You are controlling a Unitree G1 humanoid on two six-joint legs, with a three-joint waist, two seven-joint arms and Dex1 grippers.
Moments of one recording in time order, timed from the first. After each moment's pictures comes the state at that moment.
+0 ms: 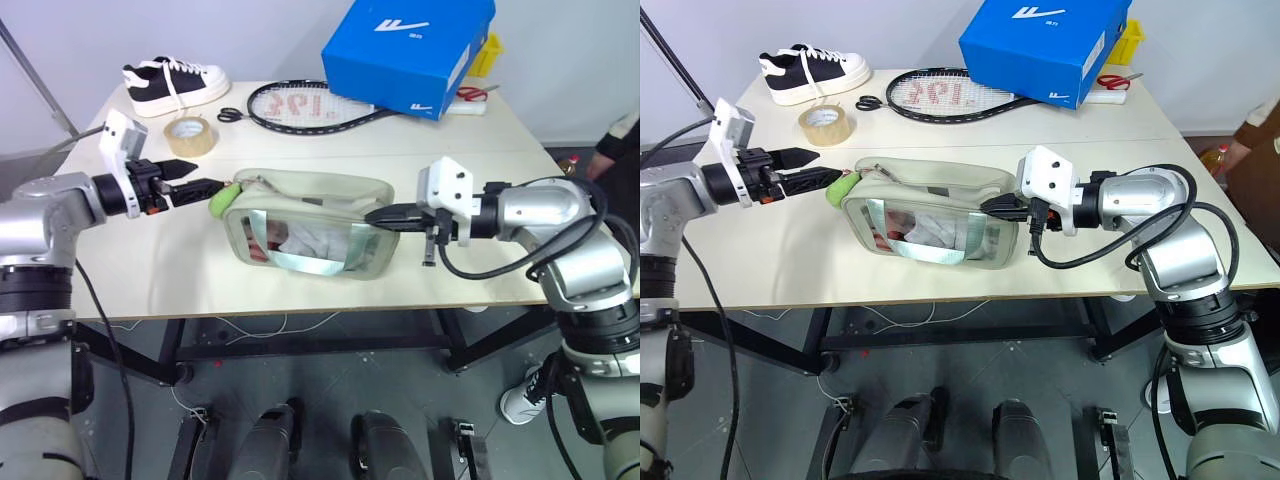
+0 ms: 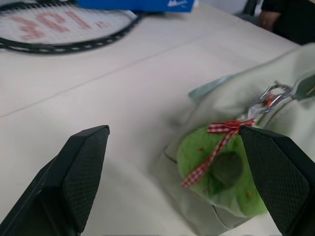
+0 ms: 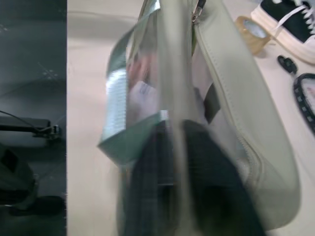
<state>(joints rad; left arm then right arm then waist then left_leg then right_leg) -0.83 0.81 0.12 0.39 -0.45 0.68 -1.04 -0.70 -0.75 0.11 -0.19 0.28 0.42 1.13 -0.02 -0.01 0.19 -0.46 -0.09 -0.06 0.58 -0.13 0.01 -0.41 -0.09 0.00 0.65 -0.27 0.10</state>
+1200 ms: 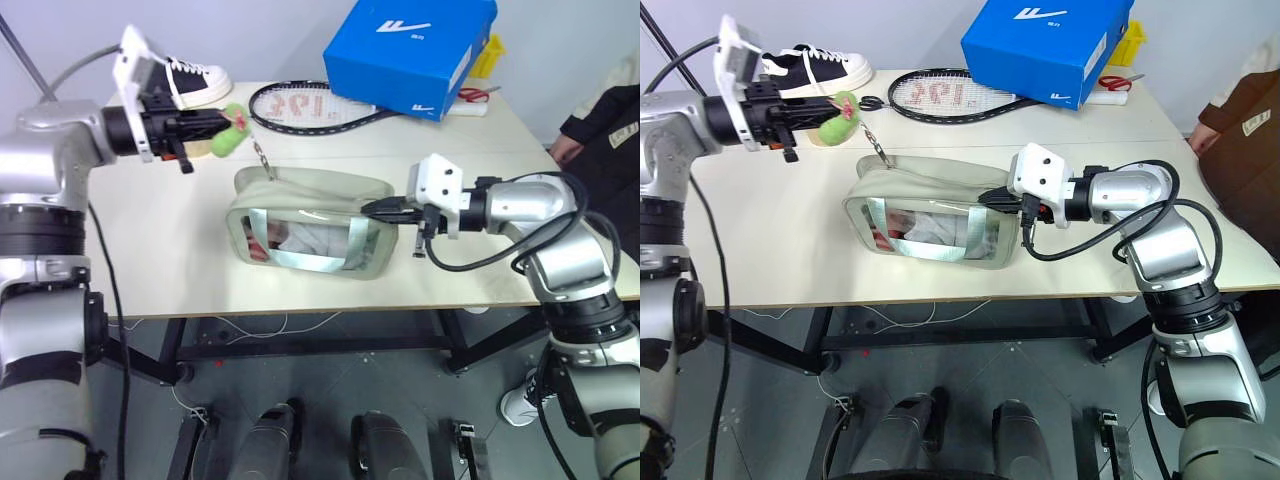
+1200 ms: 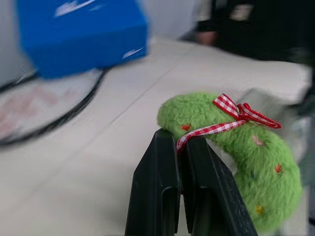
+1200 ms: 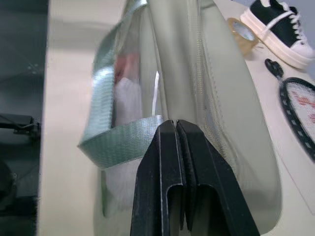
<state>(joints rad) -1.13 0.76 0.01 0.46 -0.38 0.57 -1.25 -0.75 -0.70 0.14 -0.08 0.19 0.33 1.10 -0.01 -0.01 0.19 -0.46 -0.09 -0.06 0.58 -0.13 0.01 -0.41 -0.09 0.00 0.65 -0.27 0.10</state>
